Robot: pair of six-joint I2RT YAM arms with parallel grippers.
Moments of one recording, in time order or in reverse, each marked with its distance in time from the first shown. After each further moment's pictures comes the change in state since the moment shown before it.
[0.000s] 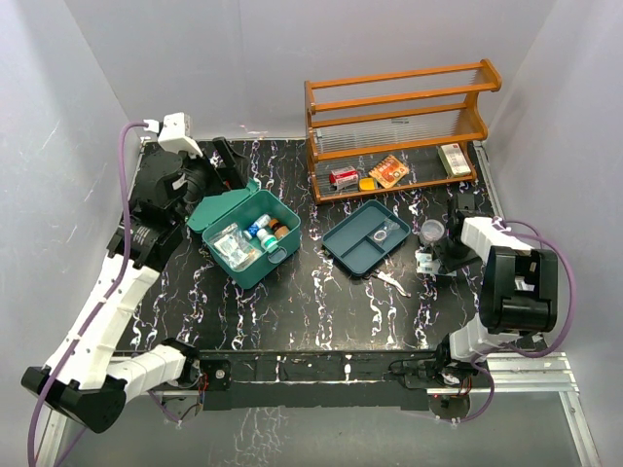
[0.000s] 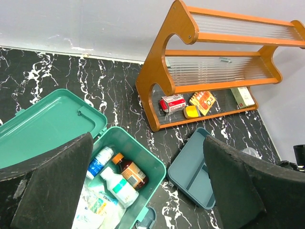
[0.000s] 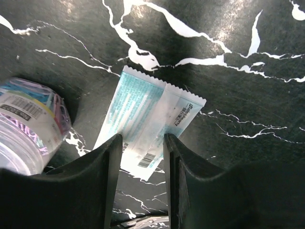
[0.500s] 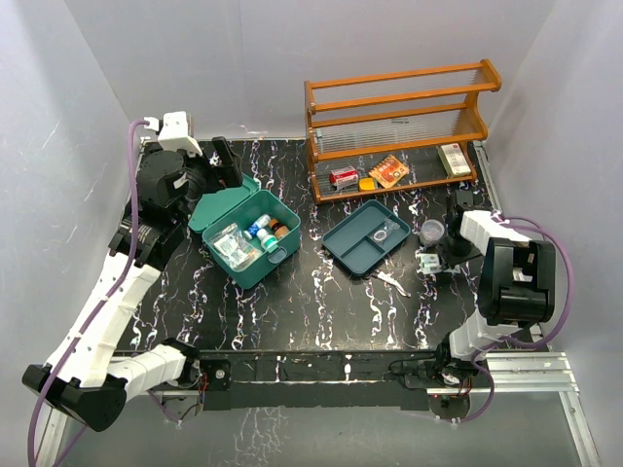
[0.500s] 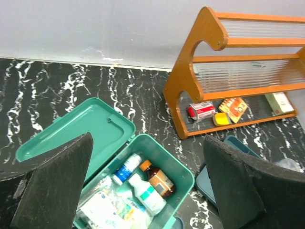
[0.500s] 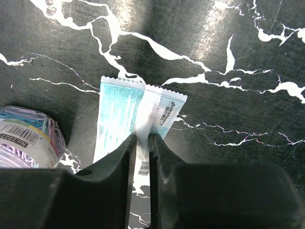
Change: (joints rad) left arm 0.000 0.009 0.000 0.011 -0.096 0.101; right arm -0.003 0.076 0.060 -0.072 0.087 0.026
